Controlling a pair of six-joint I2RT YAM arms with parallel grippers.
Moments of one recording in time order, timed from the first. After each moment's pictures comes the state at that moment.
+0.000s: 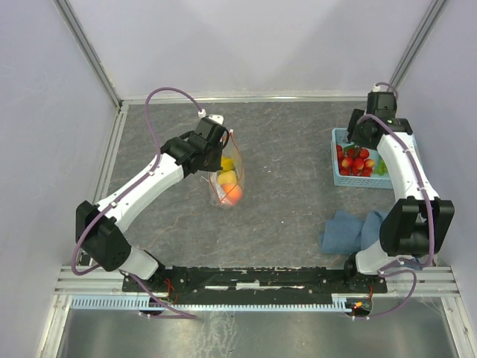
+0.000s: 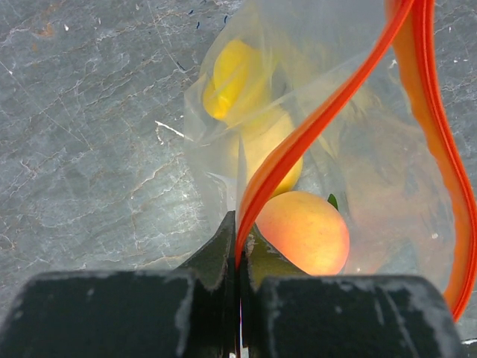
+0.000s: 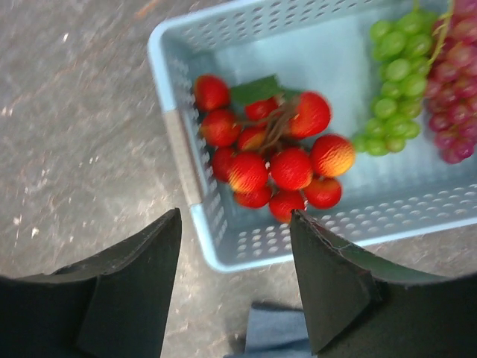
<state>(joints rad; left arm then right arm) -0.63 1.49 1.38 -0.80 -0.28 -0.38 -0.04 1.54 1.42 -0.75 0.13 0.23</state>
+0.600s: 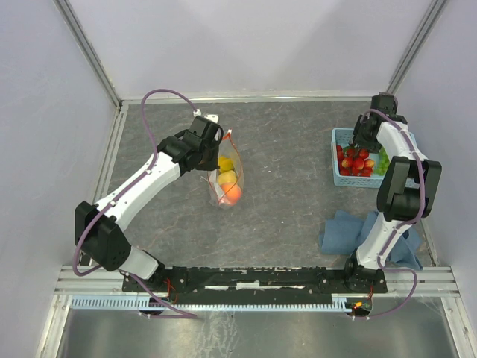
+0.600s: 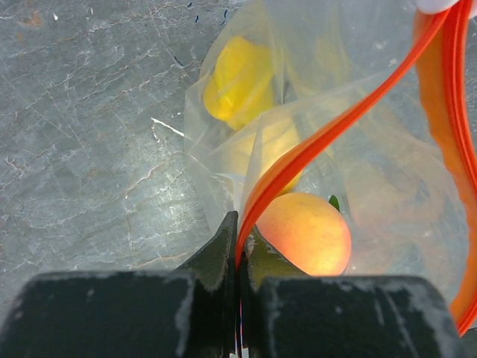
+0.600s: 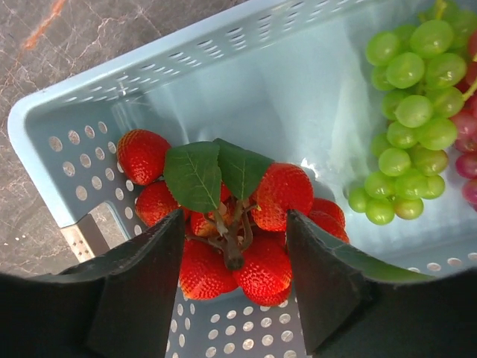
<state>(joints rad) -0.58 1.48 1.35 -0.78 -0.21 -0.38 -0.18 1.88 1.51 -0.63 0.10 0.23</state>
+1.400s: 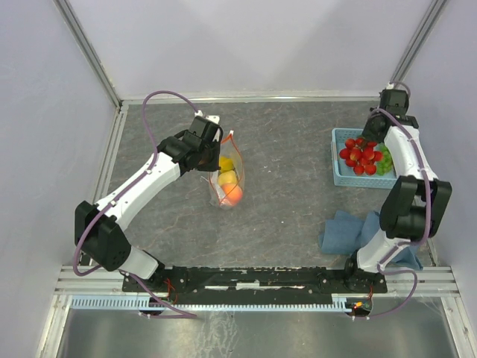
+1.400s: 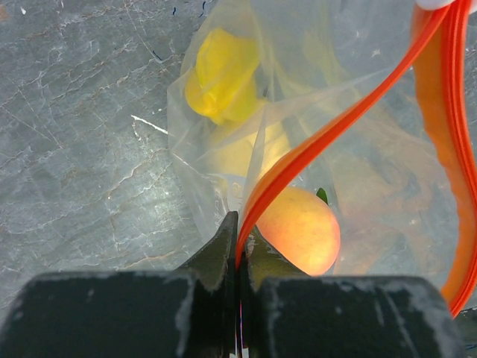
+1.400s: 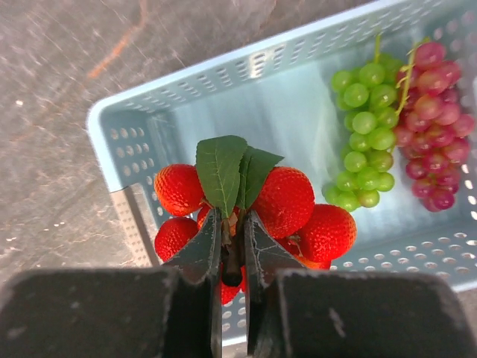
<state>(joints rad) -0.57 1.48 1.34 -0.77 -0.15 -0.38 -0.18 1.74 1.48 -0.60 0.10 0.20</state>
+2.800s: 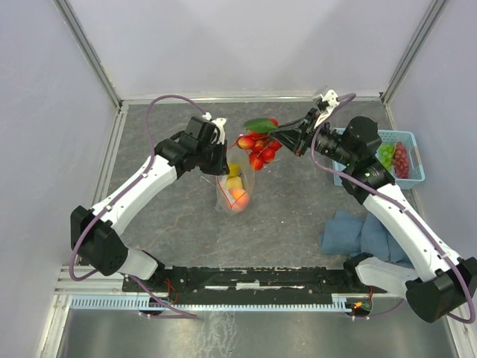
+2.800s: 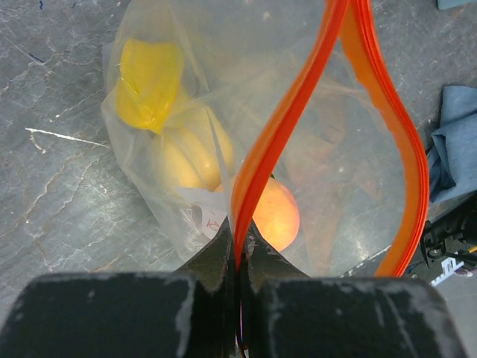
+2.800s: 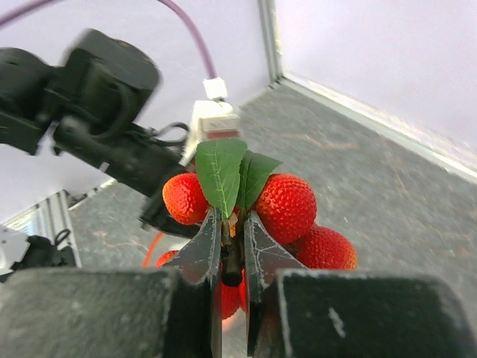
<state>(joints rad) -0.57 1.44 1.32 -0.72 0.14 -0.33 0.43 1.11 1.09 0.10 -0.56 0.25</state>
